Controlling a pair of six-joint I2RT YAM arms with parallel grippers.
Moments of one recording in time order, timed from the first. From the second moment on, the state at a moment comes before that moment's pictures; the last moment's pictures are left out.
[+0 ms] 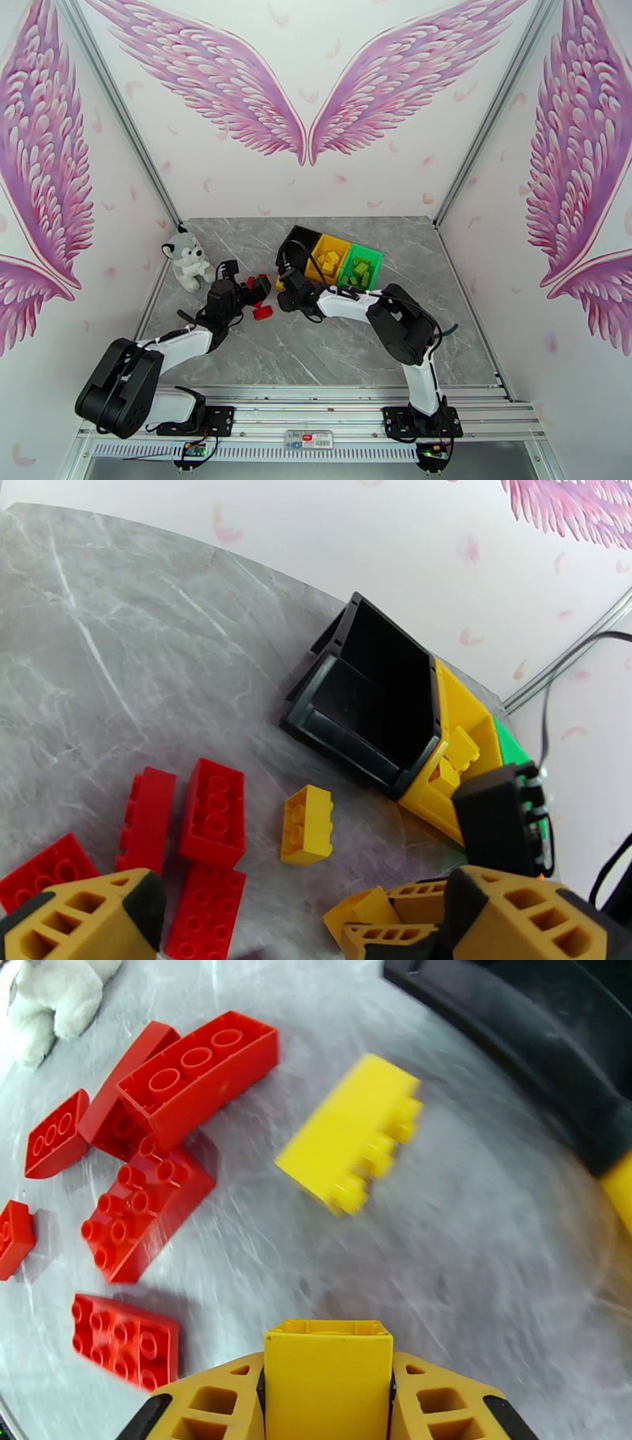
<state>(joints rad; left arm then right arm) -0.35 1.41 0.49 0.56 0.07 -0.61 0.81 2.00 1.29 -0.16 0.10 0.39</state>
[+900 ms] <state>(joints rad) -0.50 1.76 0.83 0.65 0.11 -0.61 0.49 2.00 1.57 -0.25 0.31 0.44</state>
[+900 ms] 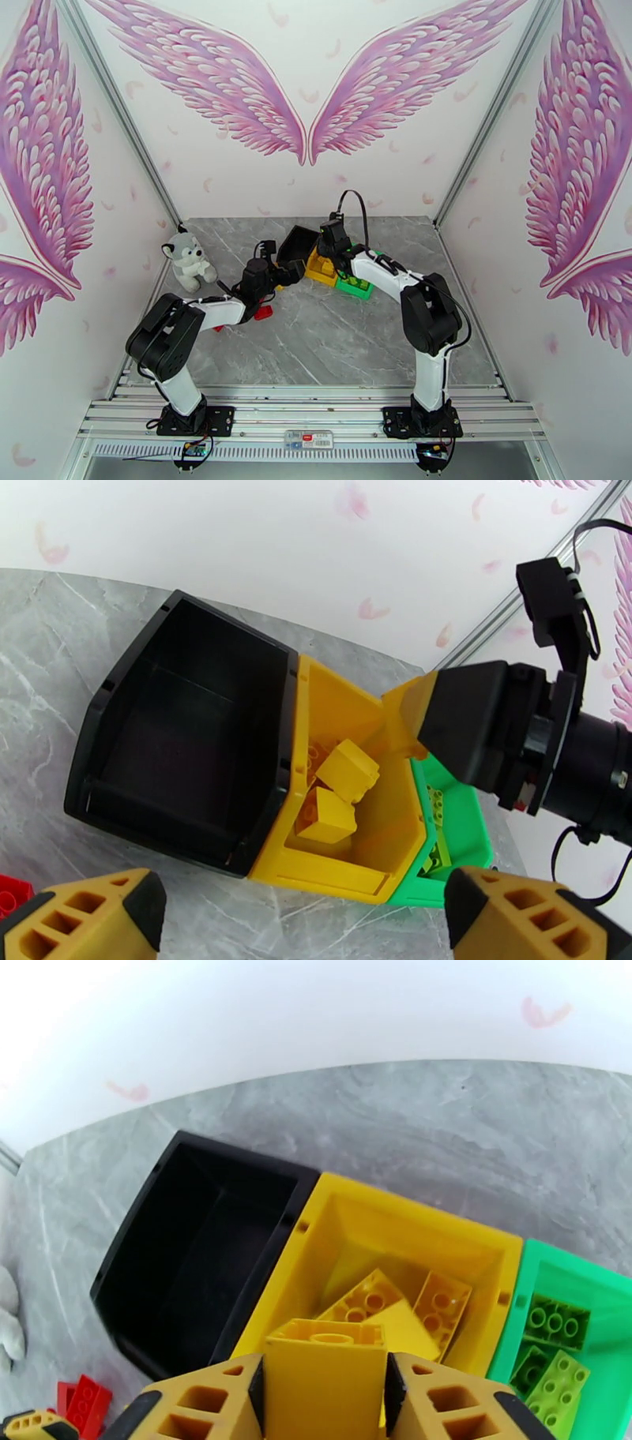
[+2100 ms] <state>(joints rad) -0.34 1.32 0.44 0.62 -0.03 -0.61 0.80 2.20 1.63 -0.22 0.24 0.46</state>
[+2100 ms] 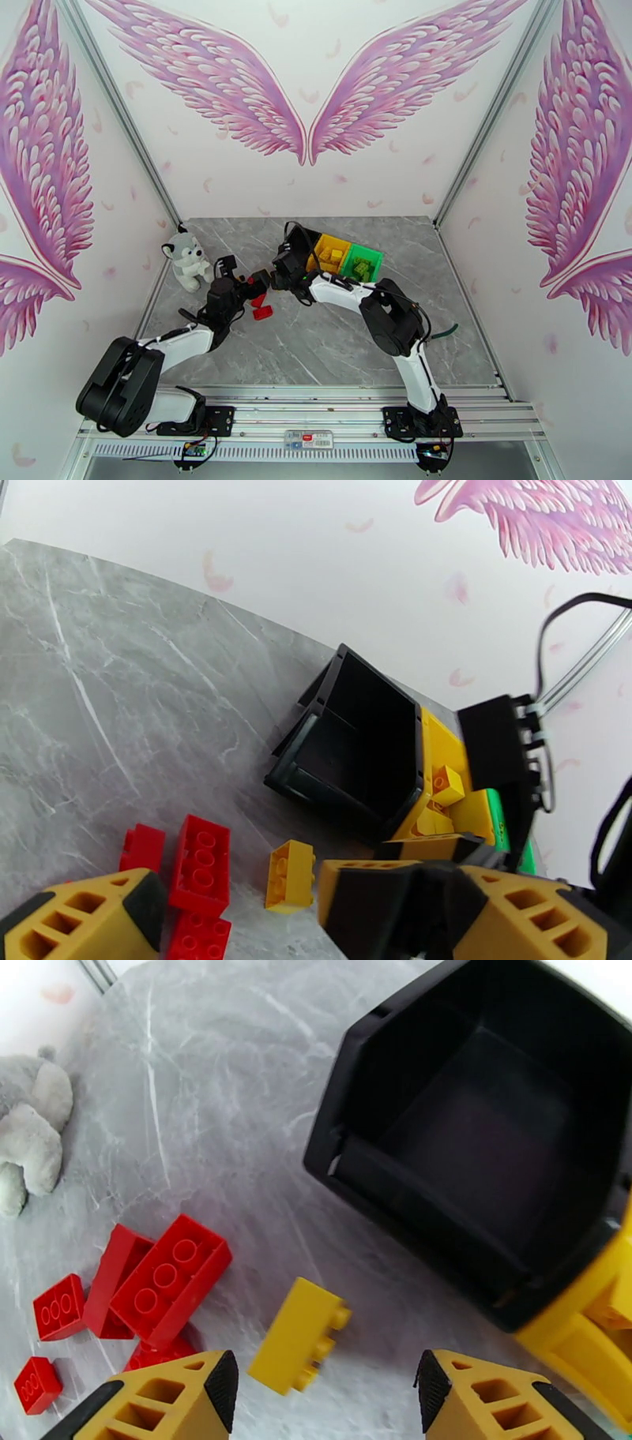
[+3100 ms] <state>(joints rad) -0.31 1.28 0.39 0.51 -0.02 -0.58 0.80 2.34 1.74 -0.25 0.23 0.50</state>
